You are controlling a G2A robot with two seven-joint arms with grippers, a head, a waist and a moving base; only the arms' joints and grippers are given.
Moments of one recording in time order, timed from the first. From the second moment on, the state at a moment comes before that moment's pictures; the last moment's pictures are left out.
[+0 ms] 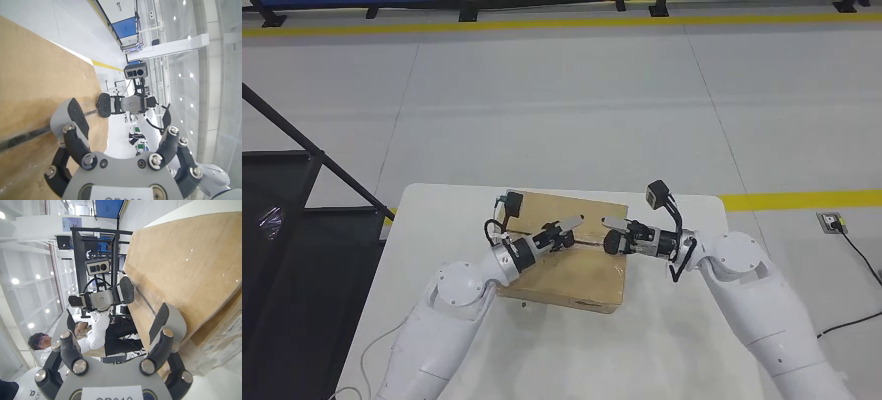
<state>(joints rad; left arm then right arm) 0.82 -1.33 -1.17 -1.33 -0.11 -0.21 -0.67 -0.62 -1.19 1.08 -1.10 0.37 -0.19 1.02</state>
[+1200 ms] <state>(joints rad) 1.03 -1.26 -1.47 -1.38 -0.26 -0.28 -0.66 -0.44 -1.35 0.76 -0.95 0.36 -0.17 0.81</state>
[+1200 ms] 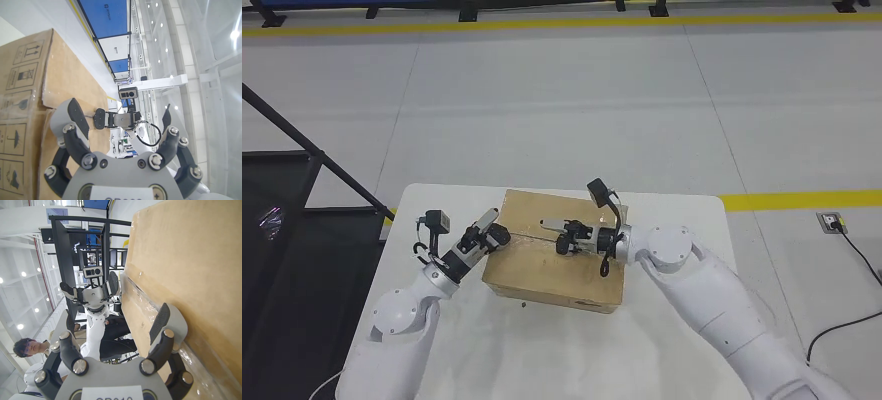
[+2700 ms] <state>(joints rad) 0.99 -1.24 -1.41 -1.34 -0.31 -0.30 -0.69 -0.64 -1.29 1.03 -1.19 0.12 -0.02 0.82</state>
